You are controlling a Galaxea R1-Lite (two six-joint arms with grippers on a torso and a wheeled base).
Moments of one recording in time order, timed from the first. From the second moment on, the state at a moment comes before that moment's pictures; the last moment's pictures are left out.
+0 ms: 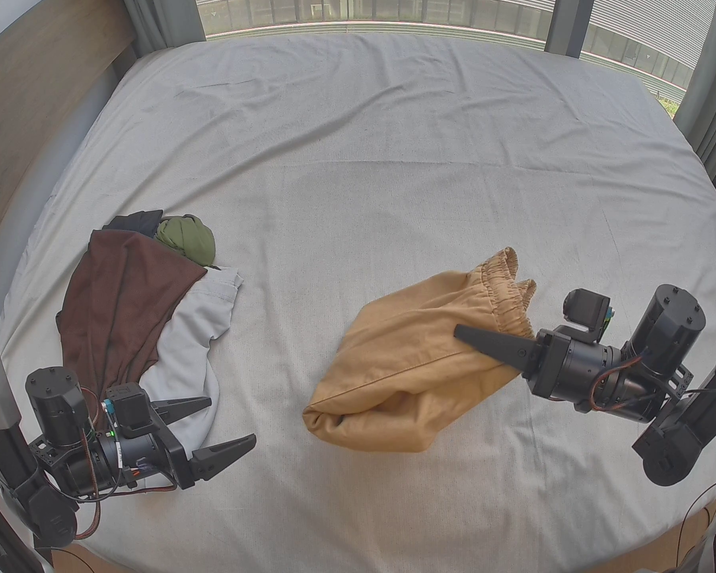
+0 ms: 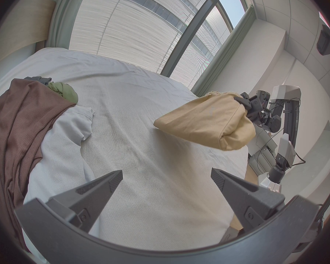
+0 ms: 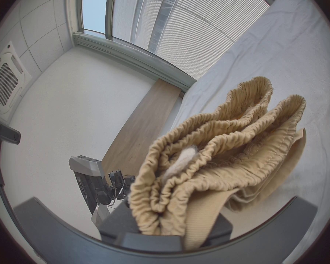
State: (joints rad) left arm -0.21 1.88 -0.02 -1.55 -0.57 -0.05; right arm 0.49 1.87 -0.41 -1.54 0.60 0.67
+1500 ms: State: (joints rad) left arm -0.21 1.89 -0.02 -1.55 -0.57 -0.05; right arm 0.46 2.02 -0.96 -1.35 0.59 0.76
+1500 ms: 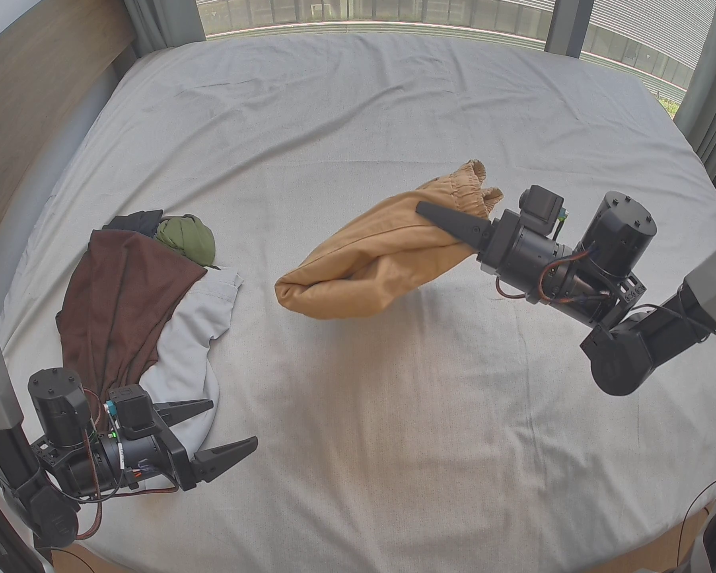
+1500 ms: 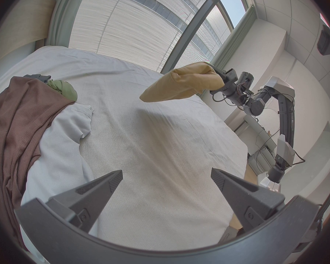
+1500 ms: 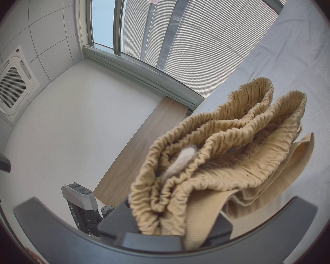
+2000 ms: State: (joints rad) left arm -0.21 1.90 -0.02 -1.55 -0.57 -0.05; right arm 0.43 2.14 -1.17 -1.30 0.59 0.79
